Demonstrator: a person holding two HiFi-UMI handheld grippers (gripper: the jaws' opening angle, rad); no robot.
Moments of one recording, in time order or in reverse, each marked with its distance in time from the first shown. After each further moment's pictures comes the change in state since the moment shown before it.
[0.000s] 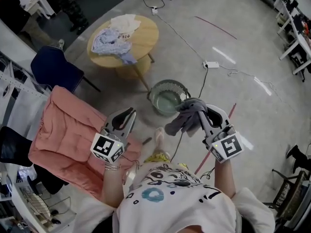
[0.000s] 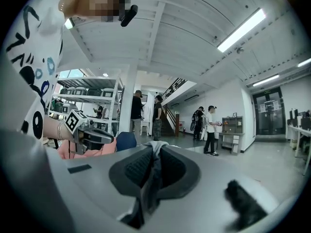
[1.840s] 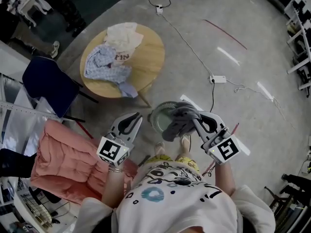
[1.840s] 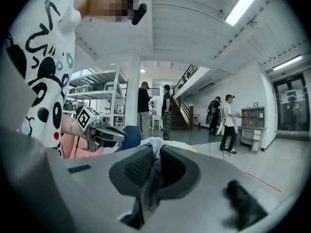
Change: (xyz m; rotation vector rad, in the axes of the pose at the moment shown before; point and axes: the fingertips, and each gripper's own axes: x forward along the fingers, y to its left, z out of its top) left arm 0.197 0.164 0.002 -0.047 0.039 -0.015; right arm 0.223 -0.135 -0.034 -0.012 0.089 0.202
